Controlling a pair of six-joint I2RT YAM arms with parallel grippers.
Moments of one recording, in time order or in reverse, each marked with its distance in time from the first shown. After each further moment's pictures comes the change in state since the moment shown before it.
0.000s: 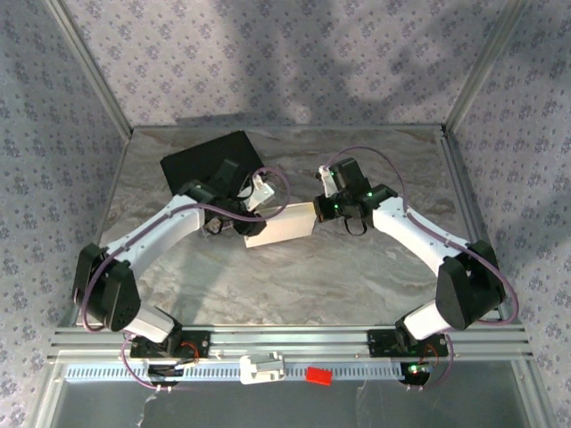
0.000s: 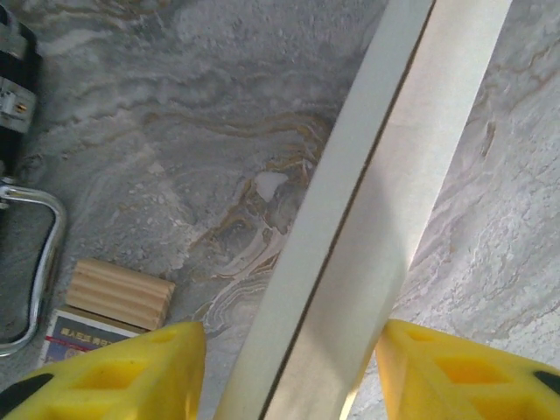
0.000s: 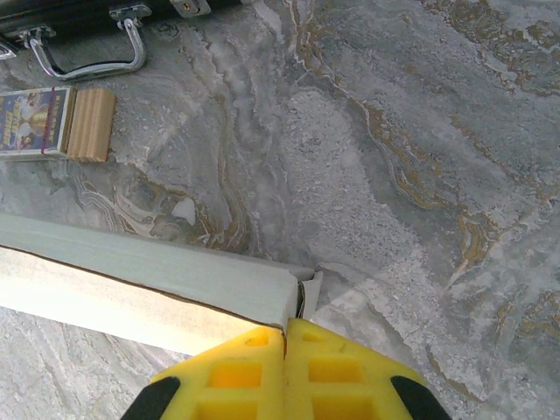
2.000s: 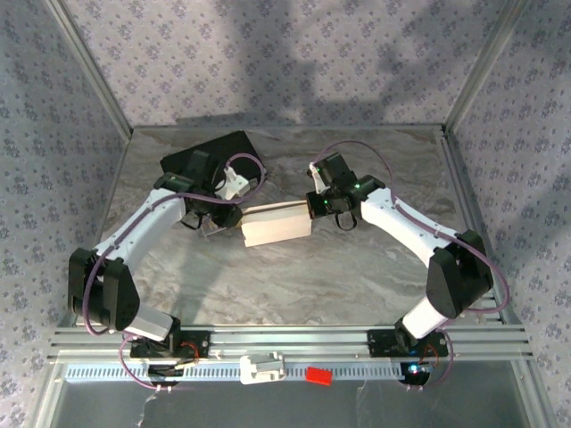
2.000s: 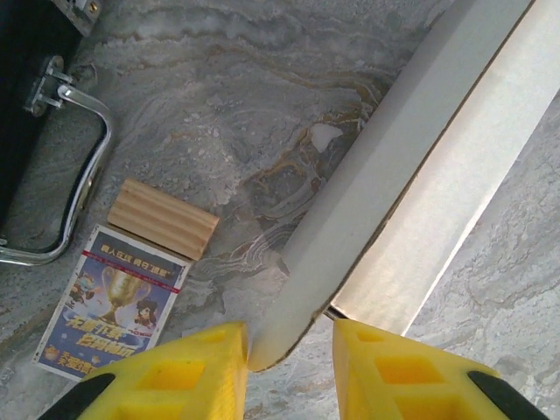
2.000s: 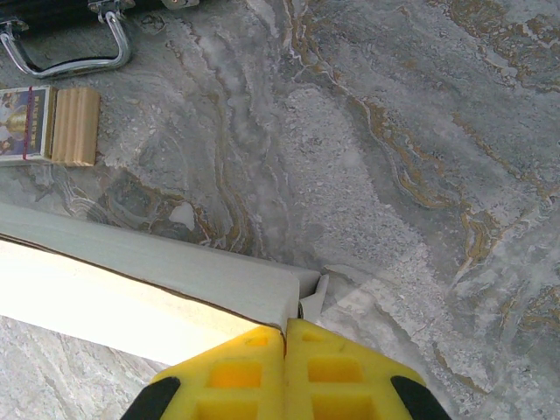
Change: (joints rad) left arm 0.210 0.000 0.011 -0.106 0.129 0.040; right arm 0.056 0.089 0.137 -0.110 0.083 0.049
